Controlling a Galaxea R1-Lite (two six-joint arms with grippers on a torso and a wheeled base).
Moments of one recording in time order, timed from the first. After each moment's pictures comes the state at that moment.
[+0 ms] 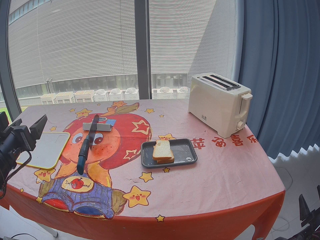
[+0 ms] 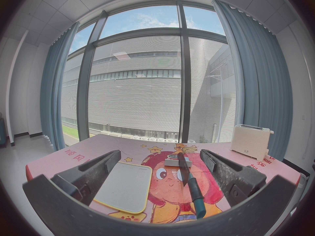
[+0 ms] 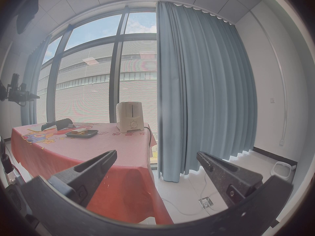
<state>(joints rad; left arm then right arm) -0.10 1.11 -0.44 -0.63 0.19 -0.07 -0.08 0.09 -0.02 0.00 0.00 0.01</state>
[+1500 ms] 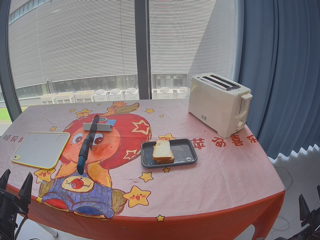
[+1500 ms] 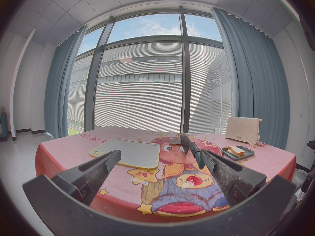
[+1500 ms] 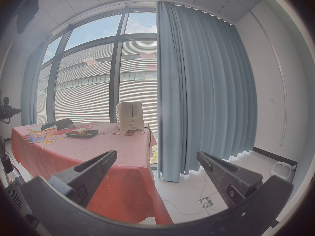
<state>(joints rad) -0.08 0.57 -0.02 -0.53 0.19 -0.07 -0.08 0.09 -0.02 0.00 0.00 0.01</state>
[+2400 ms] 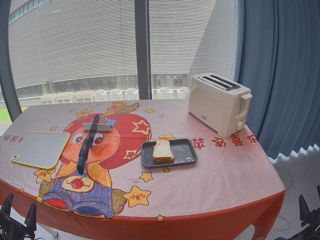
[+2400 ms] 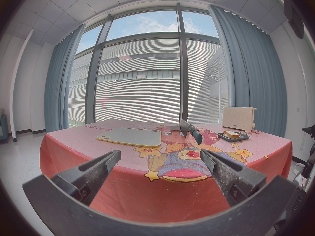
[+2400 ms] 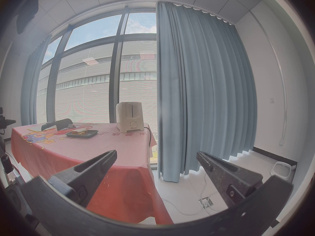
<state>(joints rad) -0.08 0.16 -0.02 -0.09 0.17 -0.05 -0.08 0.09 -0.02 0.00 0.00 0.01</state>
